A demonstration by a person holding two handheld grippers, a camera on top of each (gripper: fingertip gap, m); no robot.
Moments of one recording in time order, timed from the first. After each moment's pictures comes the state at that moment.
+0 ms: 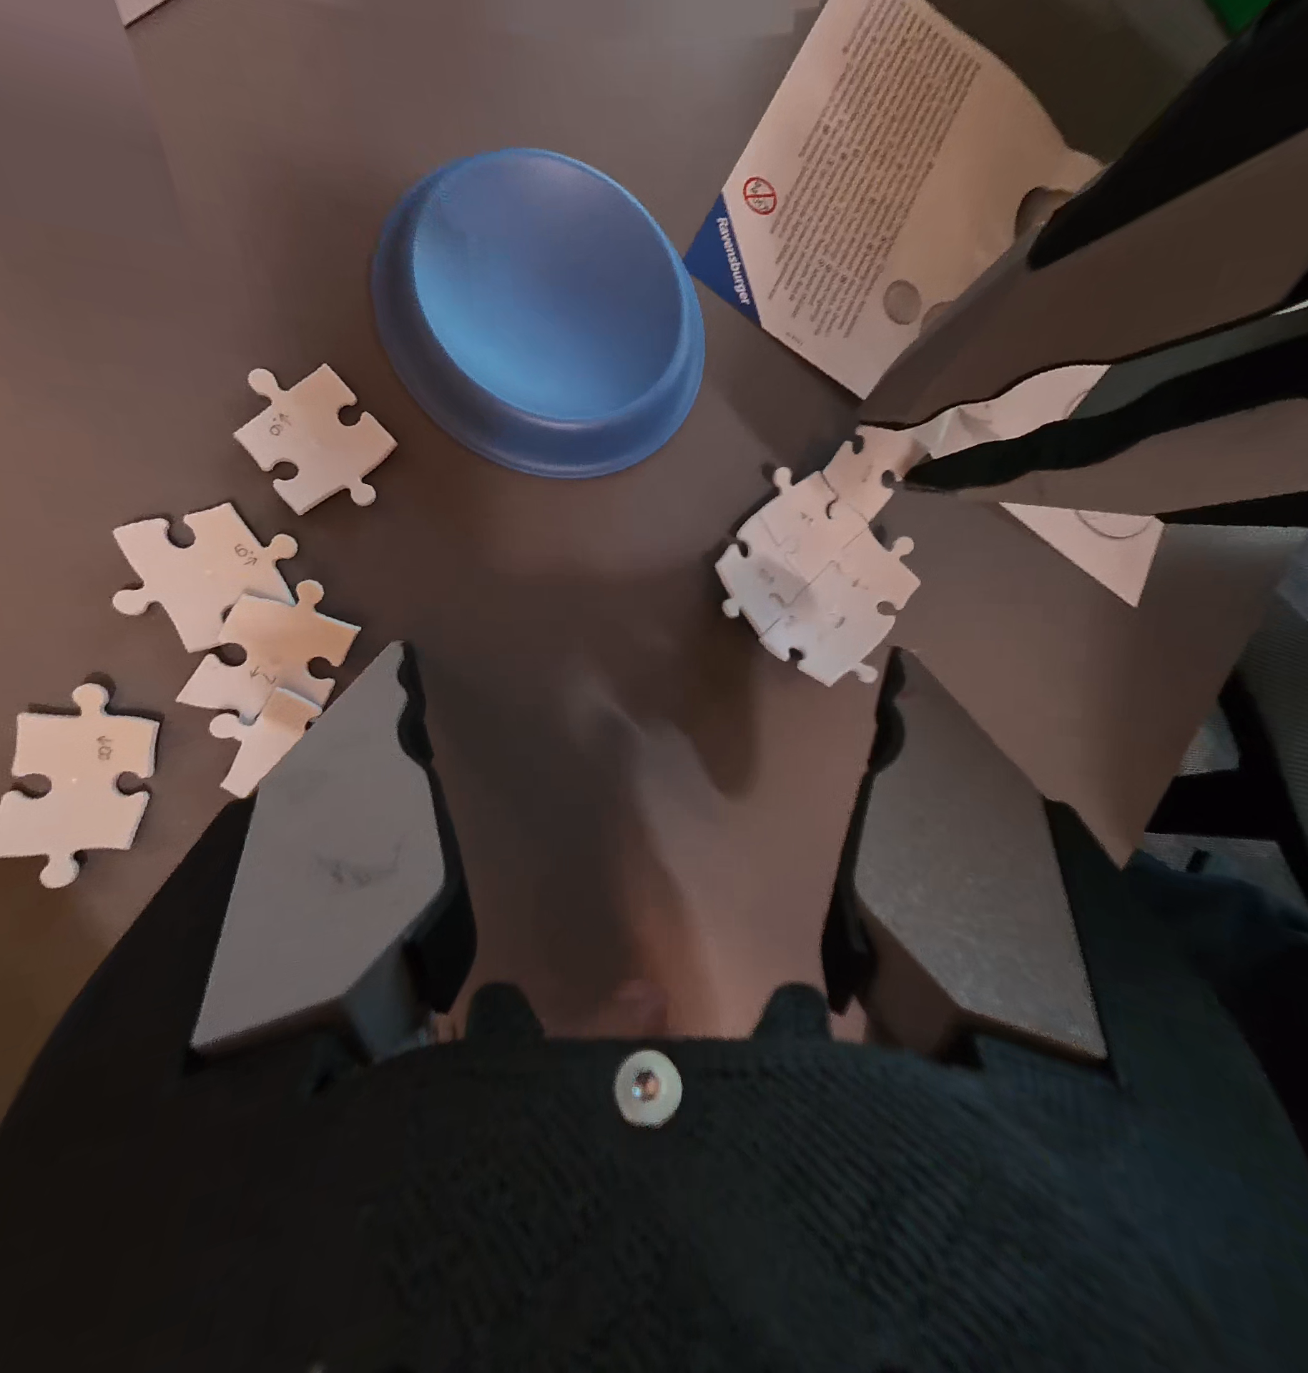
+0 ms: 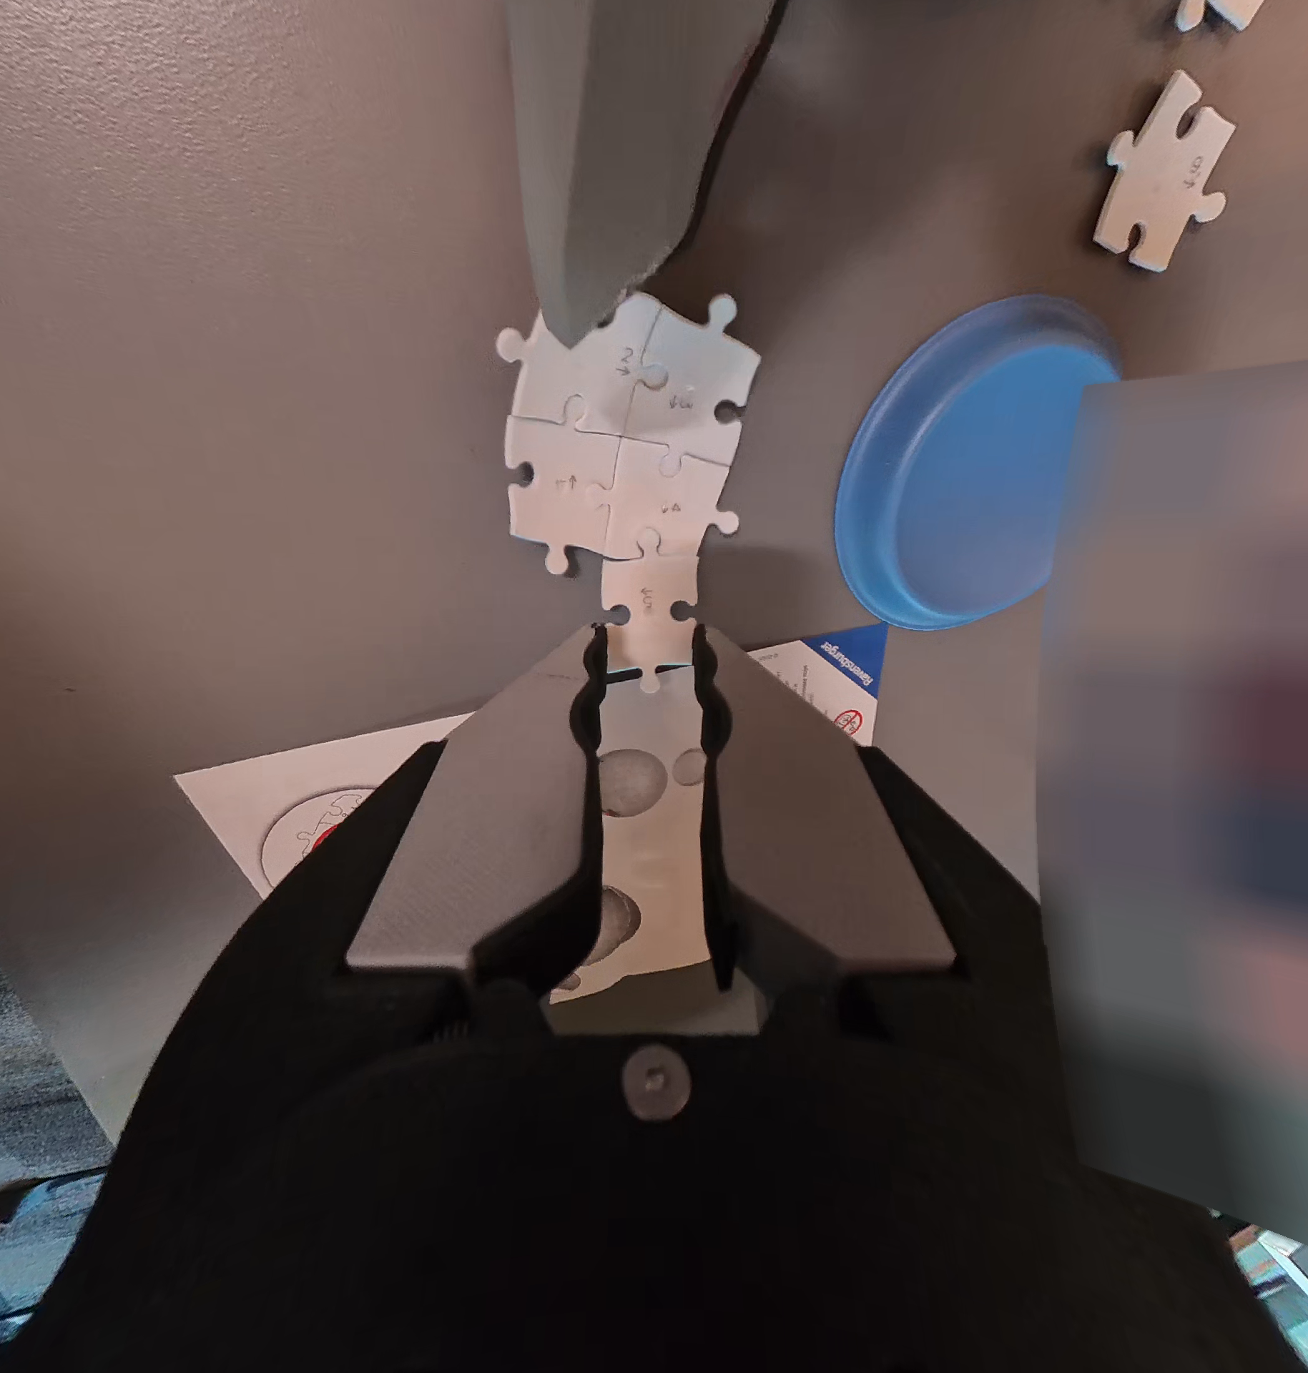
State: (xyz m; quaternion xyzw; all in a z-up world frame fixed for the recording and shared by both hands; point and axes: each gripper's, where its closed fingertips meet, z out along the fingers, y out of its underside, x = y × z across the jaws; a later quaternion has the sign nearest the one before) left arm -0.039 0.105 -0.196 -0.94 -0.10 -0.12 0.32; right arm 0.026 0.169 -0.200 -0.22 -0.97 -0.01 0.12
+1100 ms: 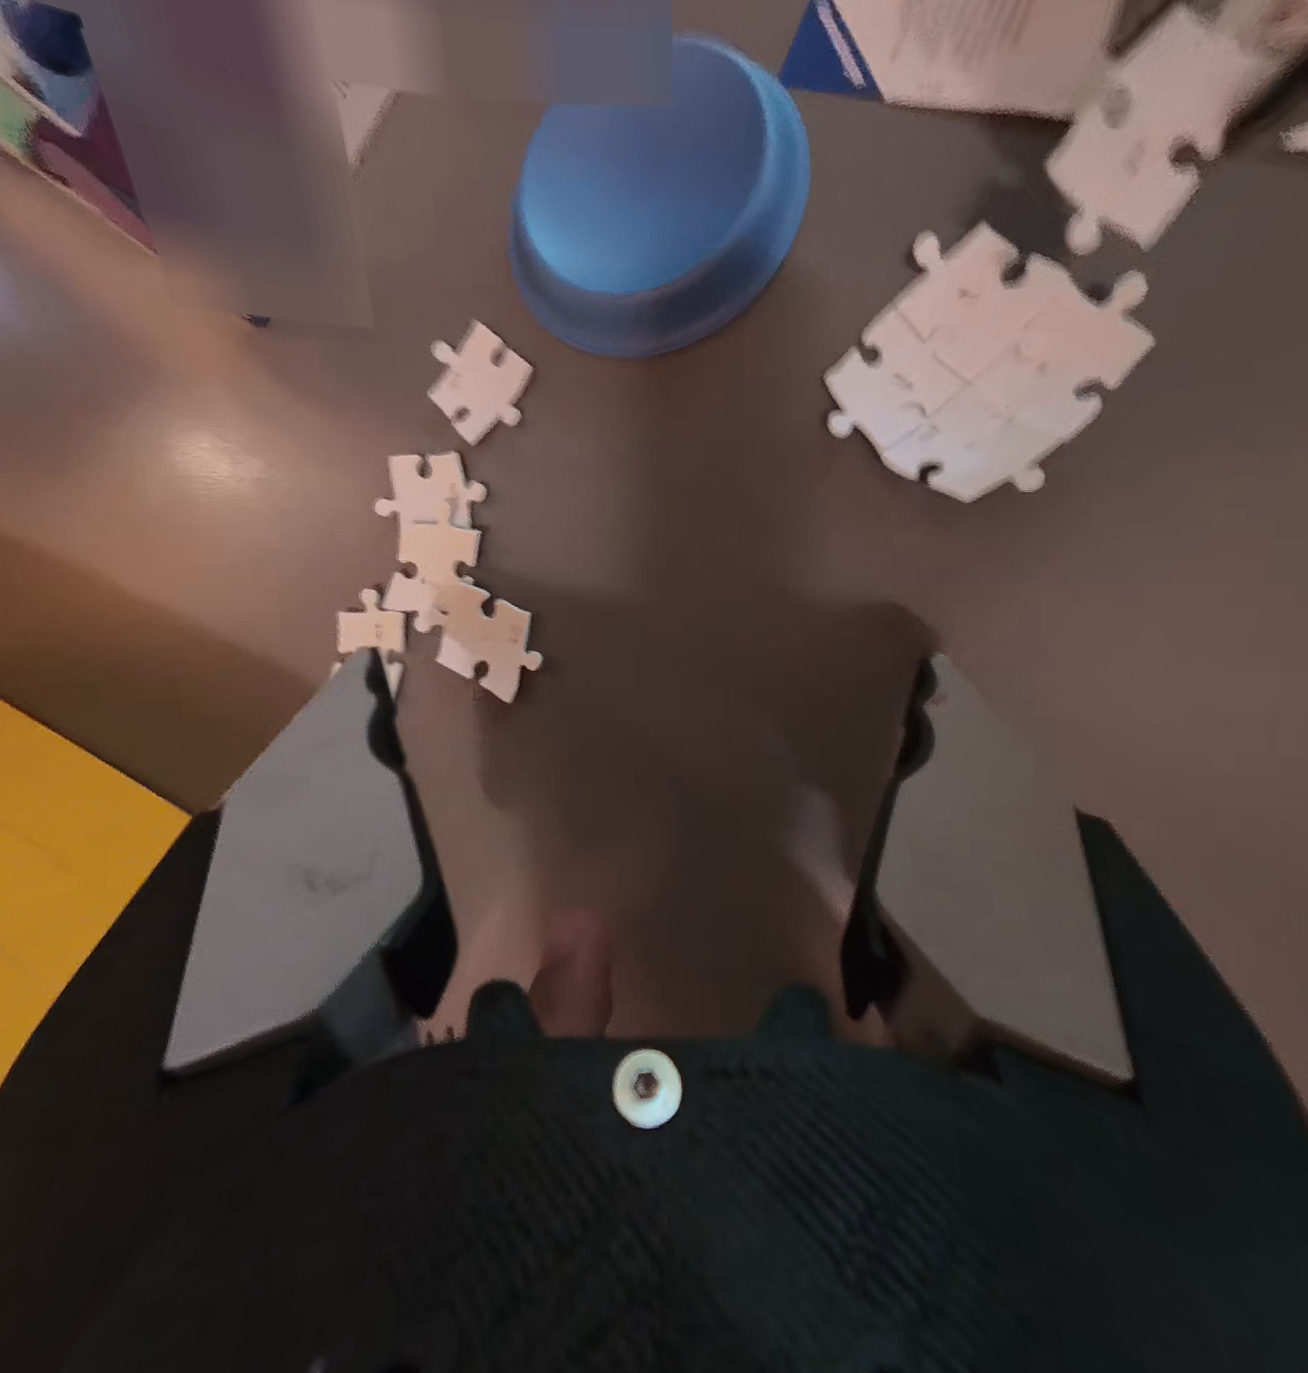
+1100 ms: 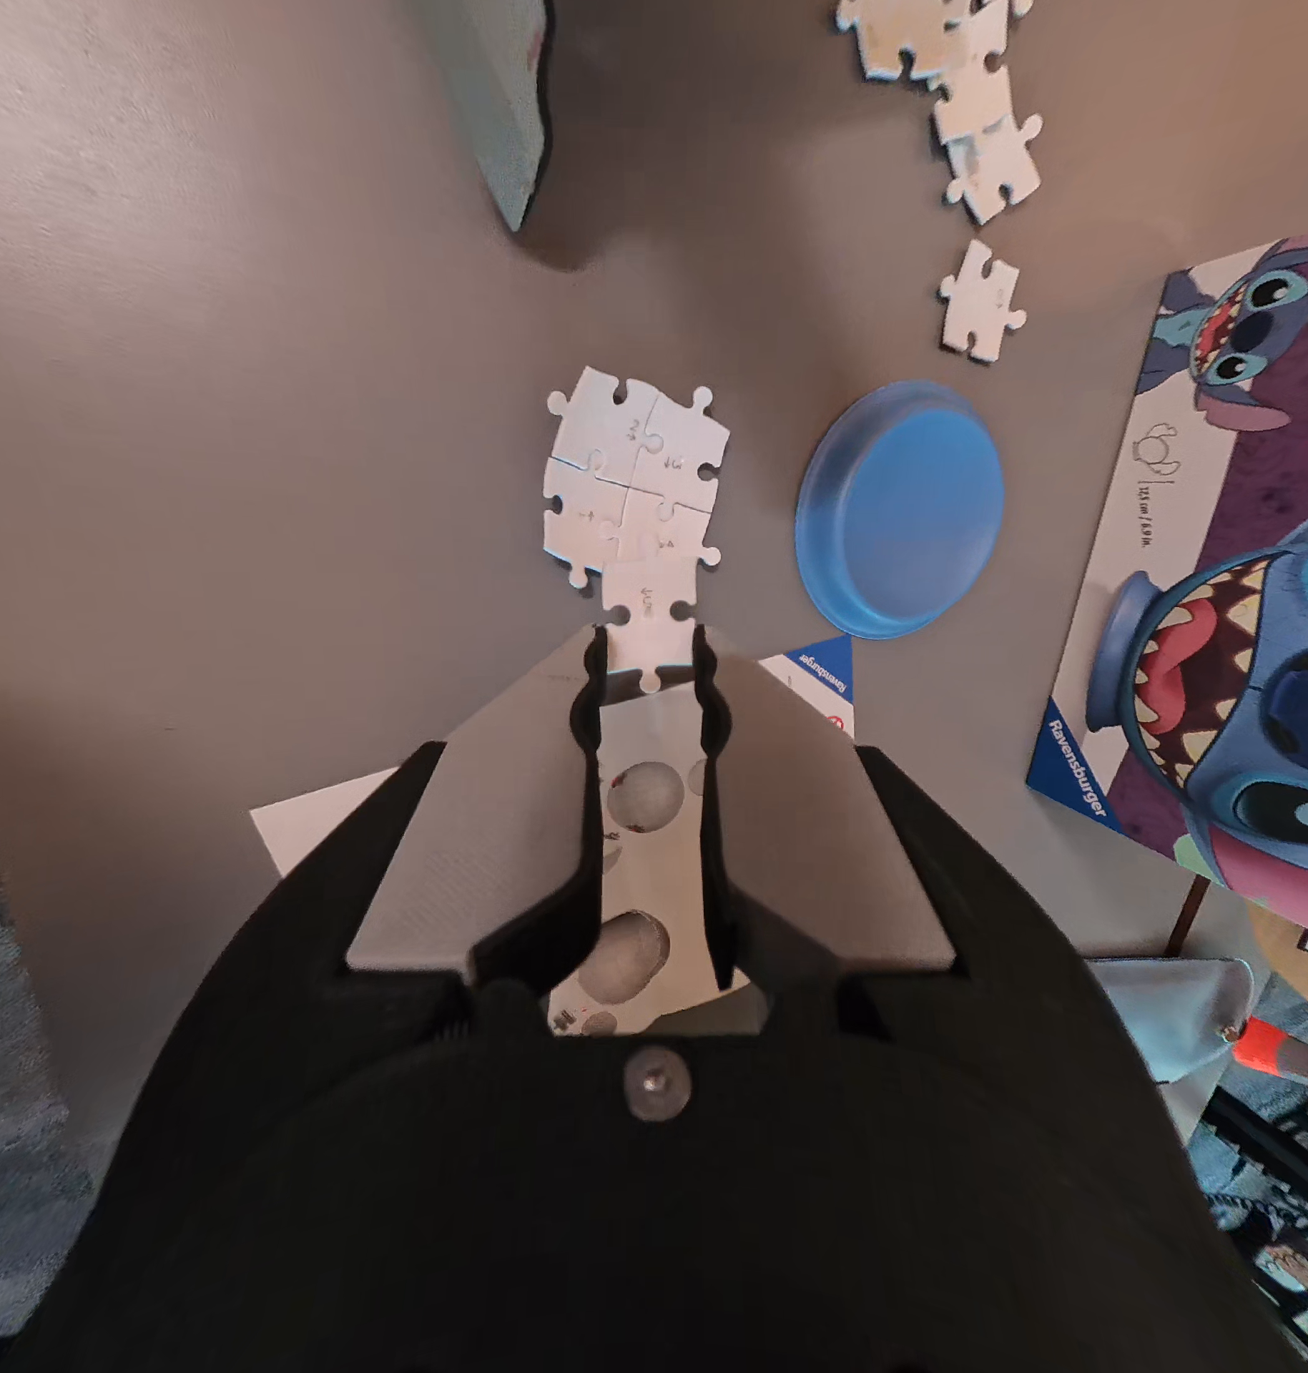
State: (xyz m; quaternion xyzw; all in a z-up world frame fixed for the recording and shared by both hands) left arm -0.065 0.063 -0.200 -0.94 0.01 0.13 0.31; right arm 0.031 0.151 -0.174 -0.23 -0.95 0.07 0.20
